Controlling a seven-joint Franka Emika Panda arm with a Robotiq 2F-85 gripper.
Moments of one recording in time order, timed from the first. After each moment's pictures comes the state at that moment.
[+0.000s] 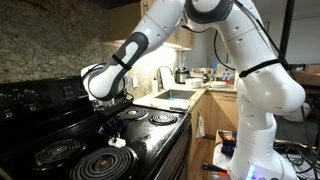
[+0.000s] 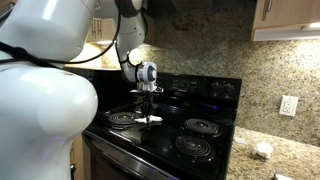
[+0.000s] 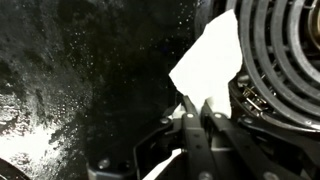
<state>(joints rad) 0.24 0.42 0.02 -1.96 -0.09 2.20 0.48</state>
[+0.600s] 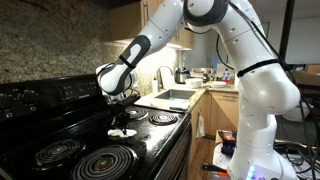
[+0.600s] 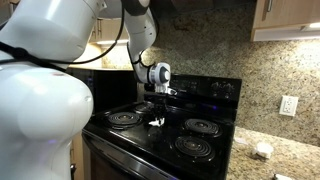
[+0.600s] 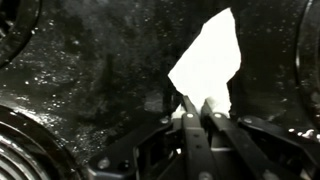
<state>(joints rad) 0.11 0.42 0.01 -1.96 -0.08 2.19 0.13</state>
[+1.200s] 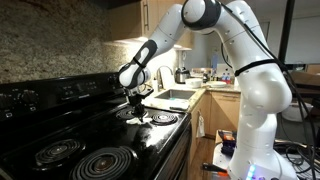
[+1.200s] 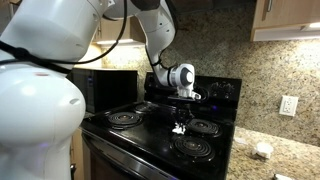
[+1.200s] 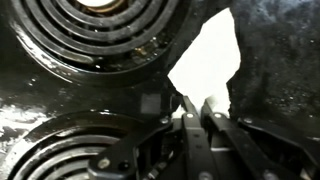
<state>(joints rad) -0.07 0.42 -0.06 -1.97 -0.09 2.19 -0.17</state>
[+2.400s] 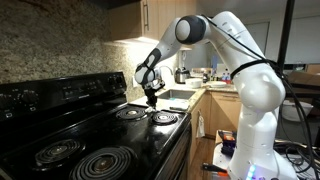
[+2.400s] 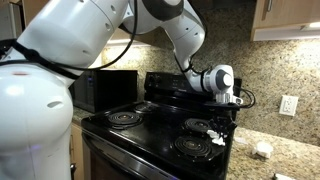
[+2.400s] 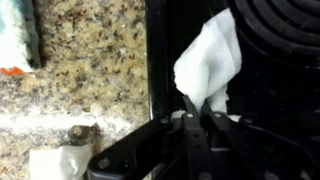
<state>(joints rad) -0.25 0.58 -0.18 -1.72 -0.12 2.17 -0.26</state>
